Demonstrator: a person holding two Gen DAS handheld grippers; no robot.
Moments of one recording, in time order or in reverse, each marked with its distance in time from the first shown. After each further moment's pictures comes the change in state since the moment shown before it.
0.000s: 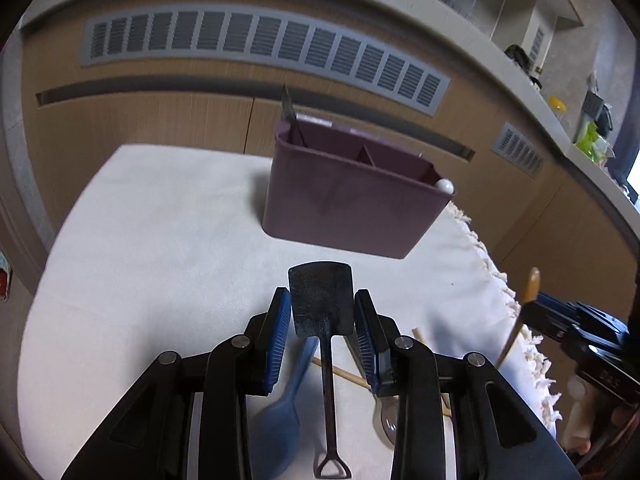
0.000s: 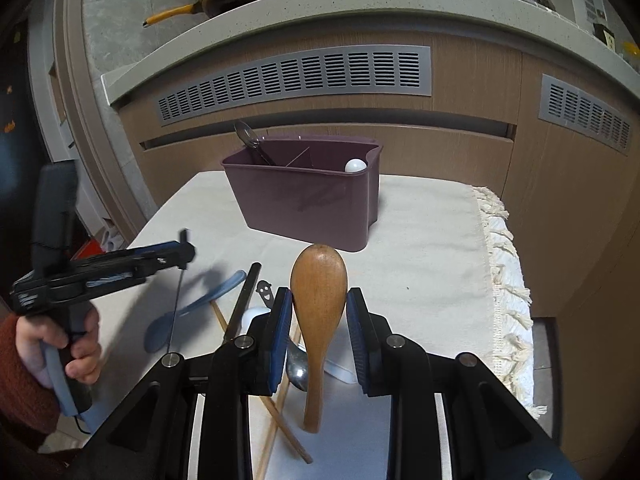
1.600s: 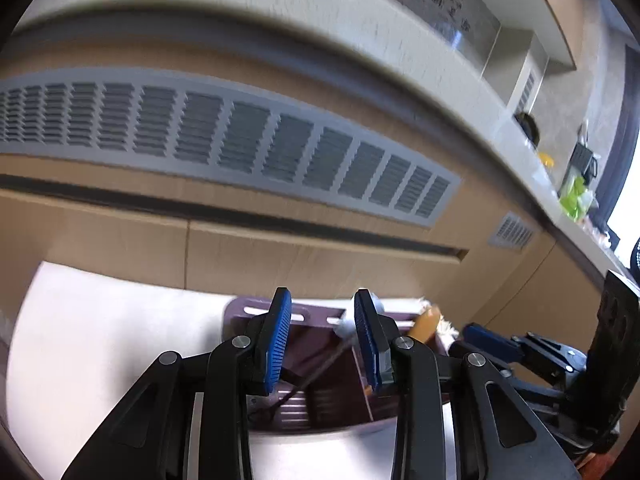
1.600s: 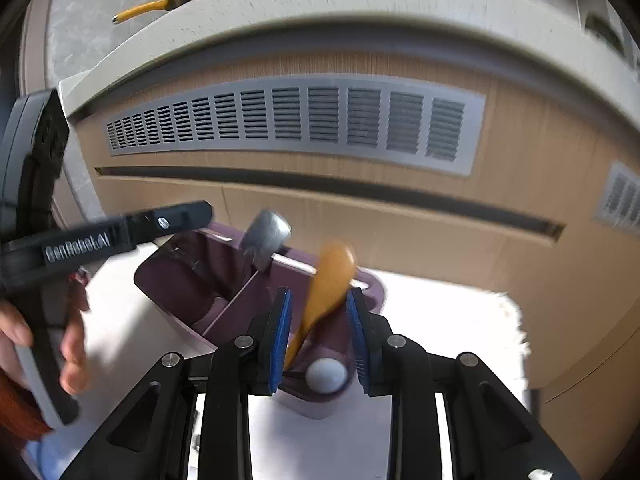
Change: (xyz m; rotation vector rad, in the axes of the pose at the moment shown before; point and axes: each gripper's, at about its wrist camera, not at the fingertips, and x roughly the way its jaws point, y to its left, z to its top) left arm 0.083 0.008 0.154 -0.006 -0.140 -0.151; right arm 0.097 -0.012 0.121 -0.114 -0.089 -0.095
